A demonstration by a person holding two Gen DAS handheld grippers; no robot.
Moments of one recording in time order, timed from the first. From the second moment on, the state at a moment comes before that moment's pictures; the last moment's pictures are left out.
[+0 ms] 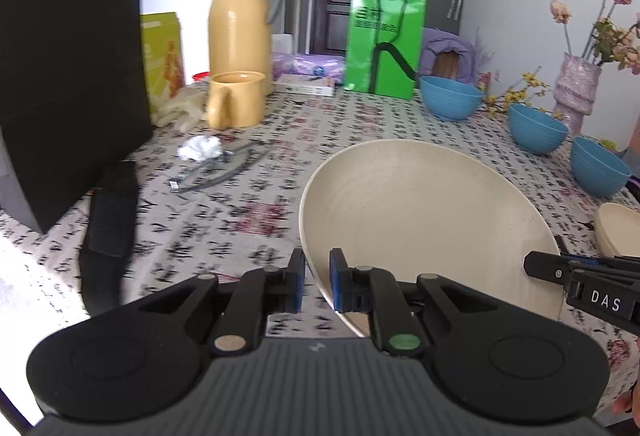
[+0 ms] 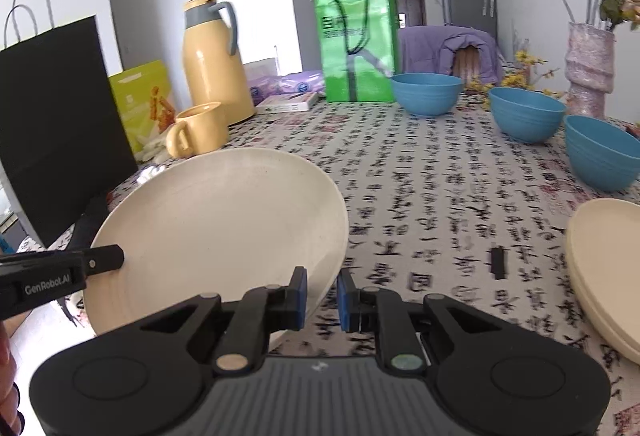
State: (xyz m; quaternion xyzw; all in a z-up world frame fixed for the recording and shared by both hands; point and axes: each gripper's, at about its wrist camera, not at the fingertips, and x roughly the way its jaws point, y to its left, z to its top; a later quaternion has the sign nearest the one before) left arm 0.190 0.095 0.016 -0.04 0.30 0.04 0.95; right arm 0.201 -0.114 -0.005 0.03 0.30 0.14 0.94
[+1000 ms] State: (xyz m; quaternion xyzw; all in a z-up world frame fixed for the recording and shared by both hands) left arm 0.261 -0.144 0.027 -0.01 0.29 -0.14 0.95; right arm 0.205 -0.356 0.012 0.07 0.25 -0.04 0.96
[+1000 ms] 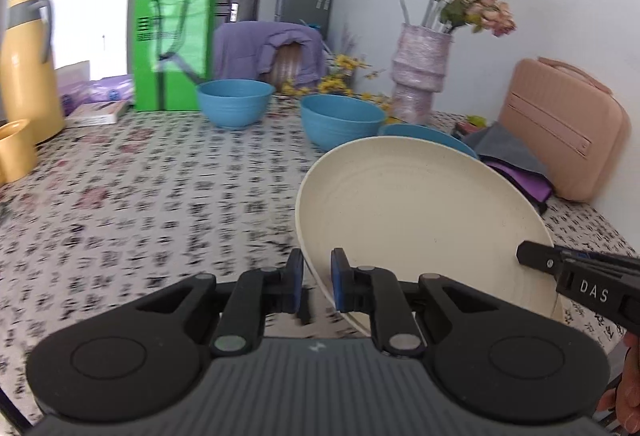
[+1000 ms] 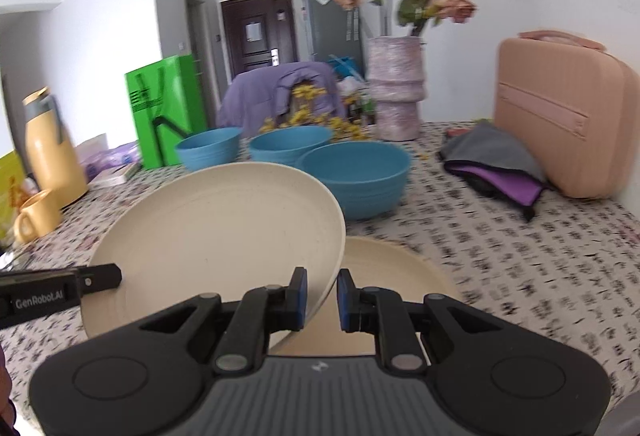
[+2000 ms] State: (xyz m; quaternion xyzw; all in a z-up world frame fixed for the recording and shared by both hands) left arm 0.250 -0.209 -0.005 0.04 0.33 -0.19 0.93; right arm 0.191 -0.407 -0.027 0.07 0.28 -0.07 0.96
